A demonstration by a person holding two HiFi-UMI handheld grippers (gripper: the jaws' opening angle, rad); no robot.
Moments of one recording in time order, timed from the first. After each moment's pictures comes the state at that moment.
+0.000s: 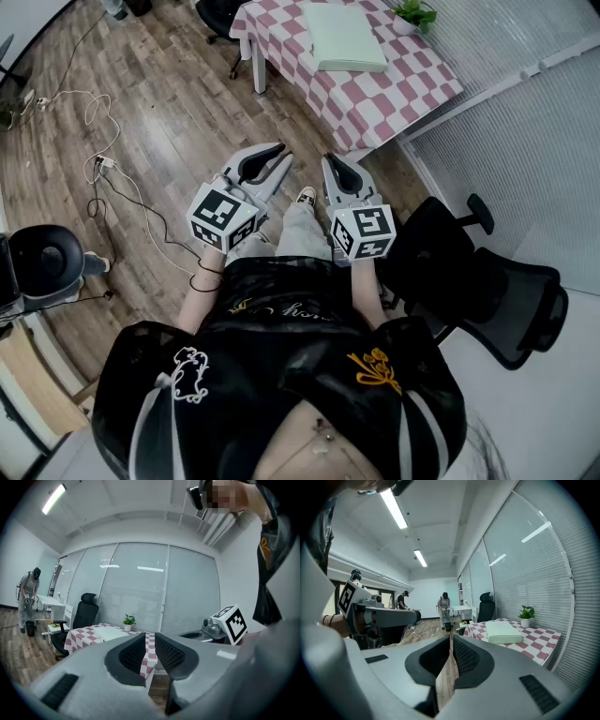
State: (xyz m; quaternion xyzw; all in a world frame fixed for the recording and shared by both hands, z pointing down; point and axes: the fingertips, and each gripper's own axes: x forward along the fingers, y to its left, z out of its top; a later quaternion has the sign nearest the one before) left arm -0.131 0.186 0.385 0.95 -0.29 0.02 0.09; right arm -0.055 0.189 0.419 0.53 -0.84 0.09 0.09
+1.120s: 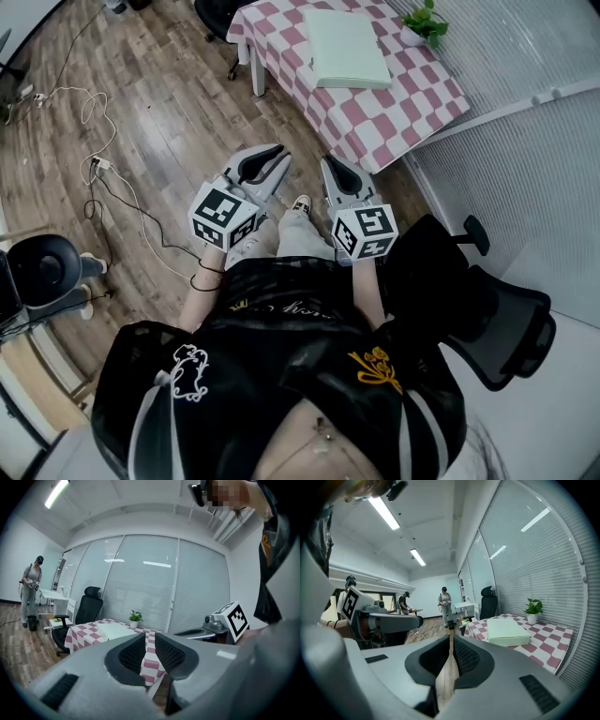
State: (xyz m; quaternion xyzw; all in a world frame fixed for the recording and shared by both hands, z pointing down) left arm -0.106 0.087 0.406 0.94 -0.31 0.04 0.12; right arm -0.030 0.092 0.432 0.50 -0.85 0.13 0.09
